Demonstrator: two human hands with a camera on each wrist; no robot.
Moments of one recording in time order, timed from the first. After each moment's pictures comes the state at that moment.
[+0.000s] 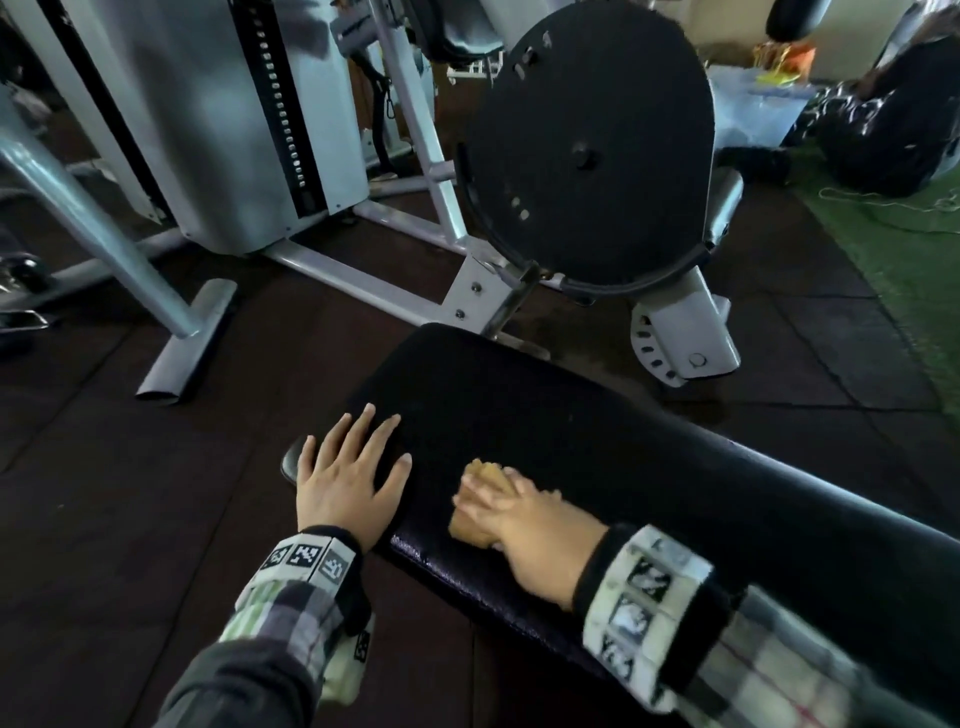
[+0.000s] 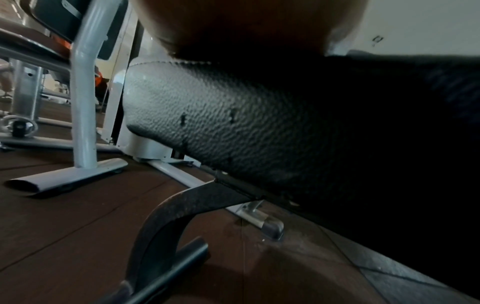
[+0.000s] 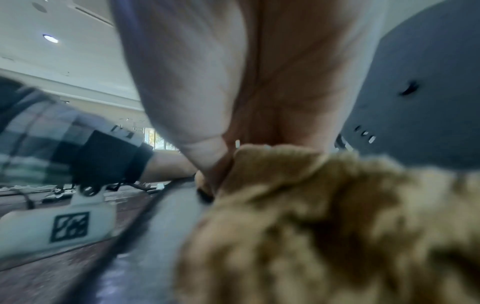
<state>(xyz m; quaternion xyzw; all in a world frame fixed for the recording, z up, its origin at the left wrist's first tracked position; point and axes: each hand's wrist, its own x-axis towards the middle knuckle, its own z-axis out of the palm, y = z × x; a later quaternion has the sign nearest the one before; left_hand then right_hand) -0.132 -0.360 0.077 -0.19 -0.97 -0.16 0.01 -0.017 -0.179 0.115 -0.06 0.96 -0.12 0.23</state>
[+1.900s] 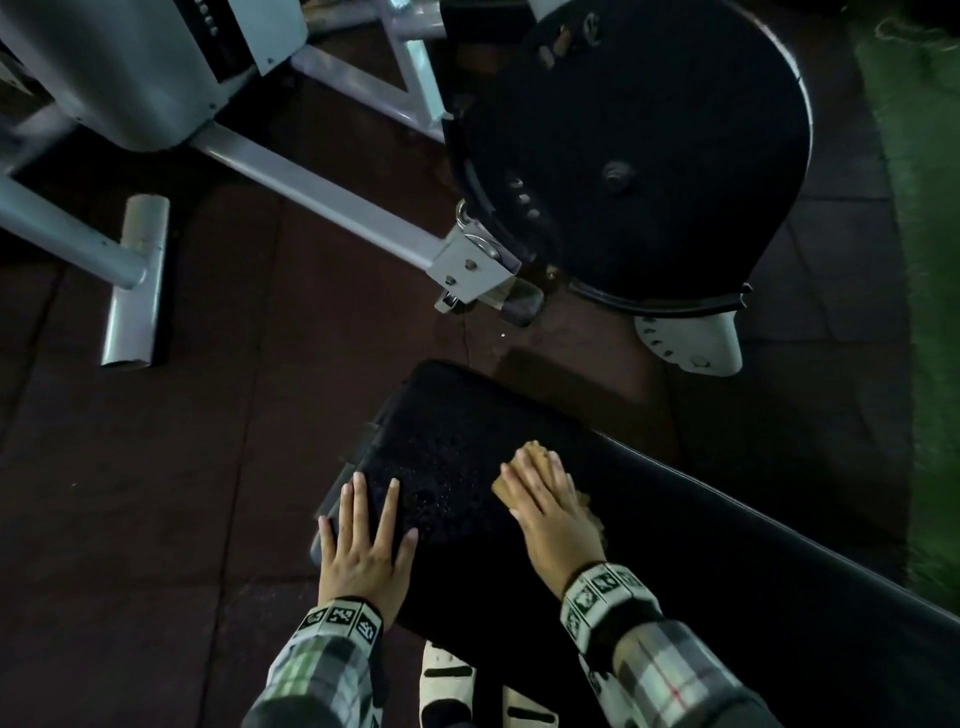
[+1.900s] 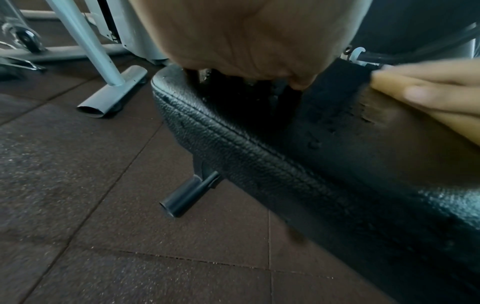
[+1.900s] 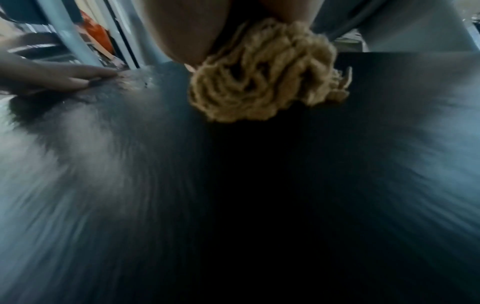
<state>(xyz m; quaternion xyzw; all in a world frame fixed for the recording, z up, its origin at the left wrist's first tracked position) -0.170 -0.367 0.099 -0.22 -0.95 -0.11 -0.17 -0.084 -0.138 0.114 0.12 0.97 -0.15 0.12</state>
